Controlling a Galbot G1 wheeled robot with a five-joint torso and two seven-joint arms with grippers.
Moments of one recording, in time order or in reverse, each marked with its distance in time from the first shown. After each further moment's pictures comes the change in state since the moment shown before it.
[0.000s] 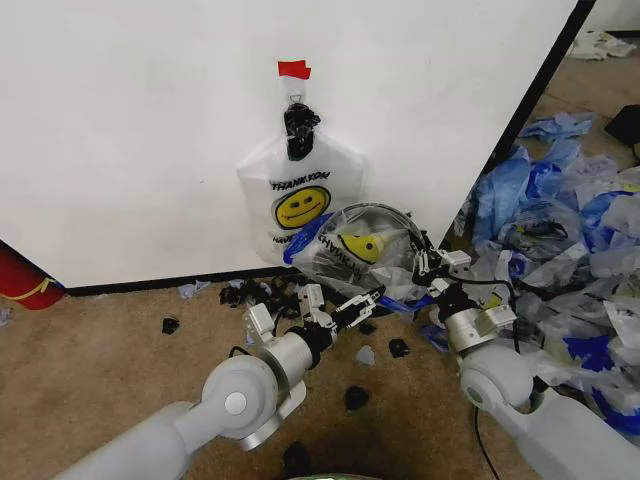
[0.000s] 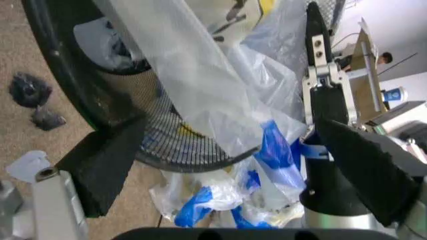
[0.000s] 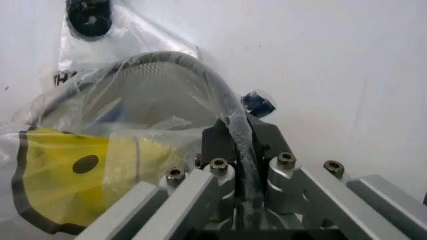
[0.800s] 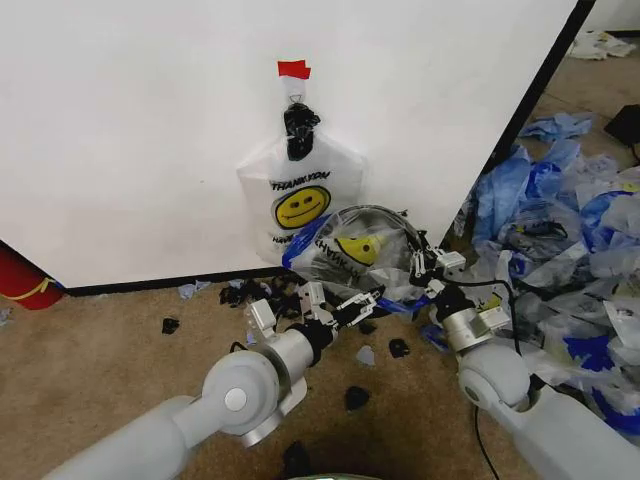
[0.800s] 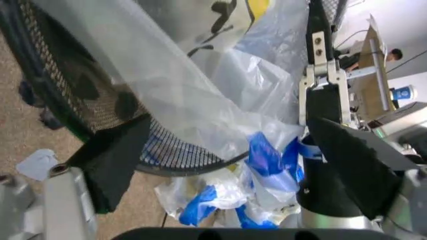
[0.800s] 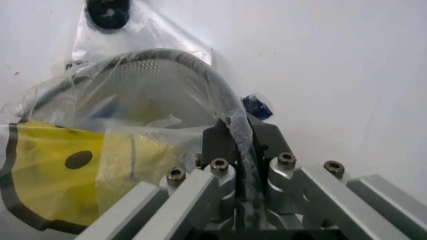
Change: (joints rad) left arm -0.033 0.008 0.011 -0.009 -0.025 0.004 -0.039; right arm 0.017 0.003 -0.019 -0.029 -0.088 0.017 -0.021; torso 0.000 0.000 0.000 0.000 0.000
